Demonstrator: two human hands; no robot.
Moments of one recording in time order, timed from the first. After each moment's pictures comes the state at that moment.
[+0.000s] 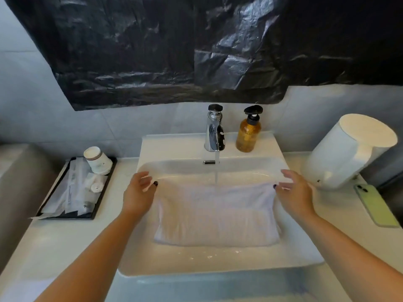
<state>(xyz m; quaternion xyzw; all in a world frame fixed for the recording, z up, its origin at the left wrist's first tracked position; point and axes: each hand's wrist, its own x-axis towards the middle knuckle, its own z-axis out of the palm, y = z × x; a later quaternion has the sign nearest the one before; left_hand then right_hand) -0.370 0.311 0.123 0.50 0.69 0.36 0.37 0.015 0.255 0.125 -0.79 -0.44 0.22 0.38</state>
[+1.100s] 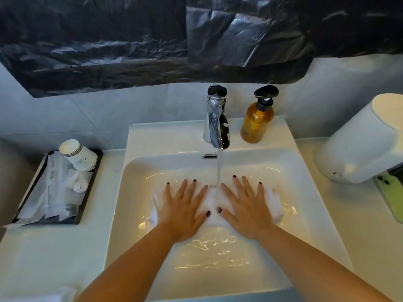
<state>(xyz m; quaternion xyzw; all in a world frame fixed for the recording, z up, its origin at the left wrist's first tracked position) -0.290 0.316 0.034 0.86 0.50 -0.13 0.05 -0.067 0.282 0.022 -0.66 -0.75 0.07 -0.03</state>
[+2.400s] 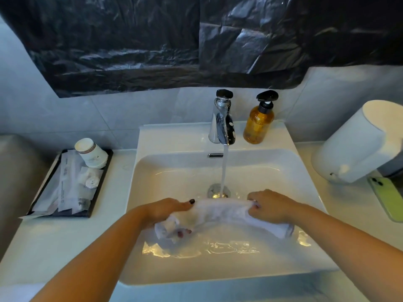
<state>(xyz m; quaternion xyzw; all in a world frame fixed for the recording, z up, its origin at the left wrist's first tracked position) -0.342 0.323 0.095 0.53 0.55 -0.04 0.64 -0.033 0.281 0.109 -0.63 -0.71 0.31 -0.09</state>
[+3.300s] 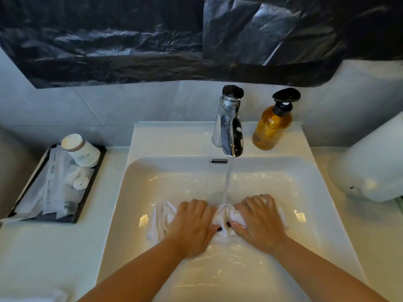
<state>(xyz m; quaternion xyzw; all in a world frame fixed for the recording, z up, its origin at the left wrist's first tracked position) -0.277 0.304 0.017 0.91 0.40 0.11 -0.01 -0.047 0.288 0.017 -0.56 -0.82 -0.06 0.13</state>
